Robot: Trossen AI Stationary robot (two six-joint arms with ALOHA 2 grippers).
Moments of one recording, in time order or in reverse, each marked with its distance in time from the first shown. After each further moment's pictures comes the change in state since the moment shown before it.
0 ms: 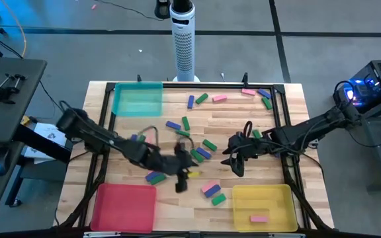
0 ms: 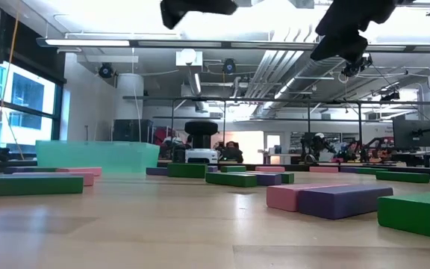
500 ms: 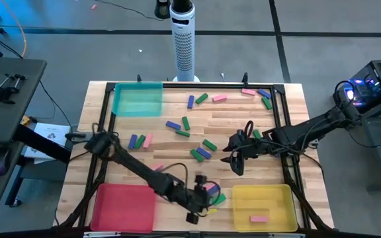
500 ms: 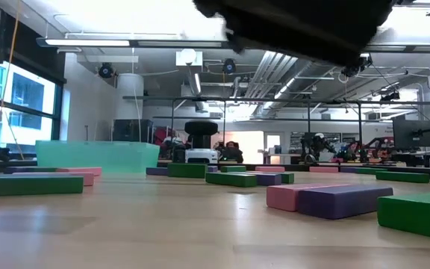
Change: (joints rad) left arm -0.115 0.474 0.314 0.073 0.026 0.272; right arm 0.002 -0.006 0.000 -0.016 0.062 -0.025
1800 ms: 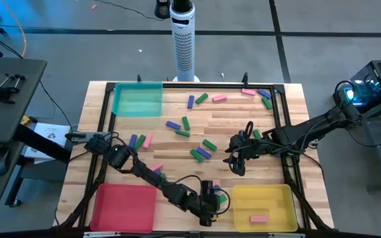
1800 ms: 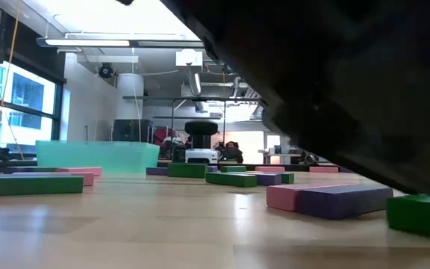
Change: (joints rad) left arm -0.006 0.276 0.213 -0.016 -0.112 -0.151; right arm 0.001 -0.001 0.000 -0.051 -0.021 0.039
